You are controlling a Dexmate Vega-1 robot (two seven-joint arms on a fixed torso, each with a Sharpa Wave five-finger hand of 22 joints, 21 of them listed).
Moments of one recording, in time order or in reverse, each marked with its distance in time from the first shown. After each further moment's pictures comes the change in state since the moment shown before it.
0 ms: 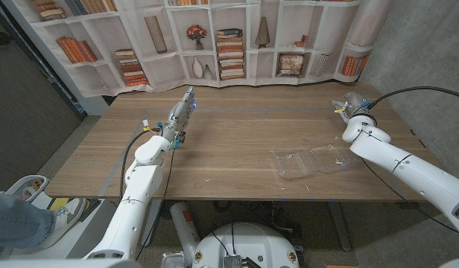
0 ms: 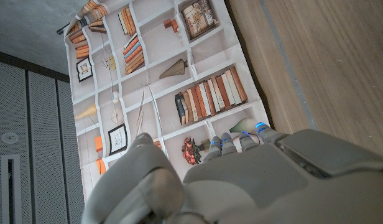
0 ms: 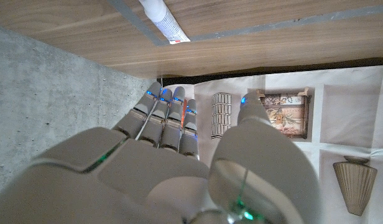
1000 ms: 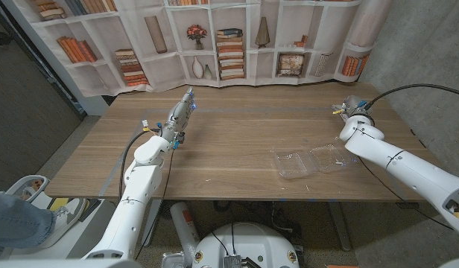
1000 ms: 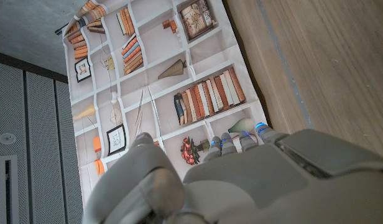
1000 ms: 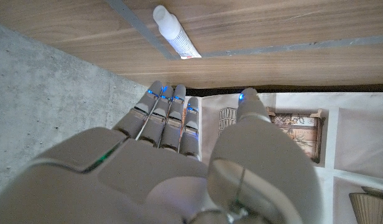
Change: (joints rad) left arm -0.001 0.006 -0.001 0.004 0.000 0.004 -0.004; left_hand 0.005 0.005 -0.008 0.000 0.000 0.000 0.000 0.000 0.000 0.000 0.000 0.000 0.000 0.004 0.004 0.000 0.000 0.000 0.000 -0.010 0.000; right arm 0.058 0.024 -0.055 0.053 -0.025 -0.085 0.041; right_hand 0.041 -0.006 0.012 -0.012 0.014 0.045 -0.002 0.004 0.000 0.041 -0.016 0.000 0.000 0.048 -0.012 0.000 0.000 0.025 -0.007 -0.011 0.005
